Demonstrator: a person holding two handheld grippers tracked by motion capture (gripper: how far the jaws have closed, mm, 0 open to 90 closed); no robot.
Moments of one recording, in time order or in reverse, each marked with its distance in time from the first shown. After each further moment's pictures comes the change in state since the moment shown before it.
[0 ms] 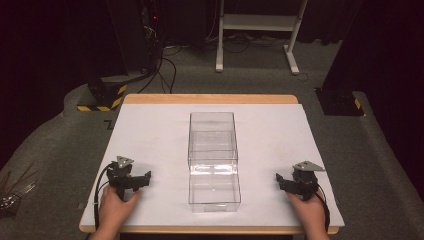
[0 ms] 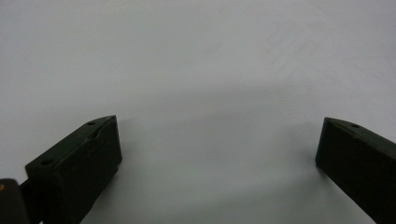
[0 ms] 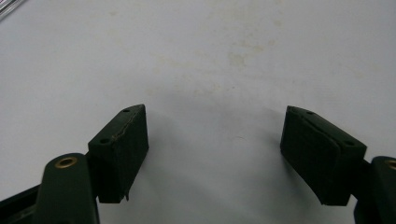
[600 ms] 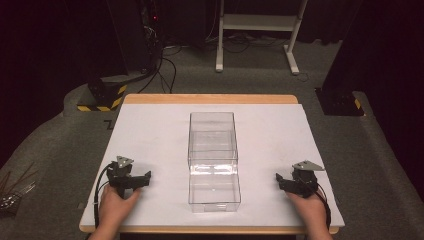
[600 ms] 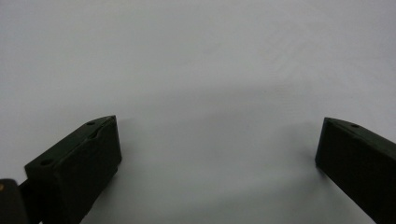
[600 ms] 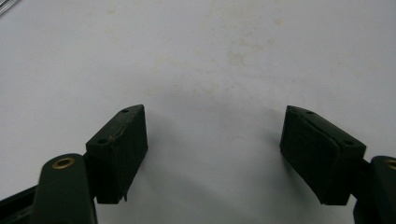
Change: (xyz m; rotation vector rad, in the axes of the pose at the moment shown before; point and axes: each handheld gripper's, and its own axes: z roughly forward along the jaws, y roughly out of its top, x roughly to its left) left arm 0.000 0.000 0.000 0.000 -0.001 -0.001; right arm 0.001 0.002 0.000 0.016 -0.007 0.004
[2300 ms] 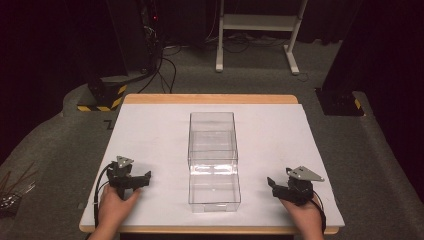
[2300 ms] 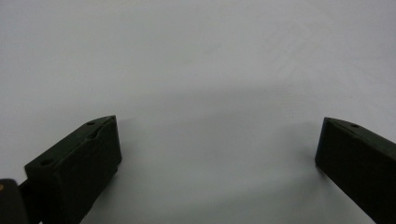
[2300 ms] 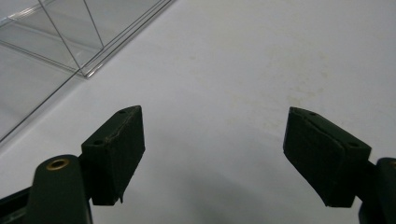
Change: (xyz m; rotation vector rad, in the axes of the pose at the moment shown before) left arm 0.000 0.000 0.000 0.001 -0.001 0.001; right arm 0.035 0.000 -0.030 -0.152 0.095 -0.064
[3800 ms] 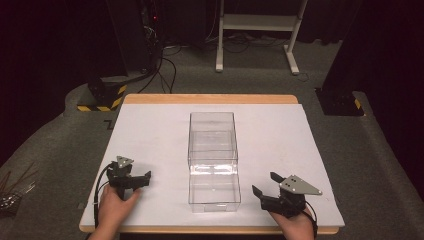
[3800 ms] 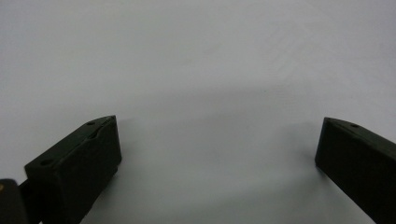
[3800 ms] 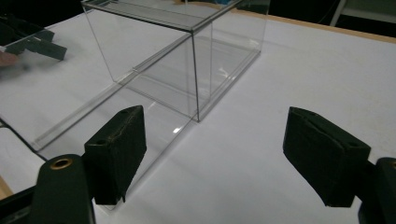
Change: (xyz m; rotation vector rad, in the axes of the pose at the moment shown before) left arm 0.000 0.000 0.000 -0.002 0.000 -0.002; right arm 0.056 0.019 -0.039 -0.145 0.173 -0.042
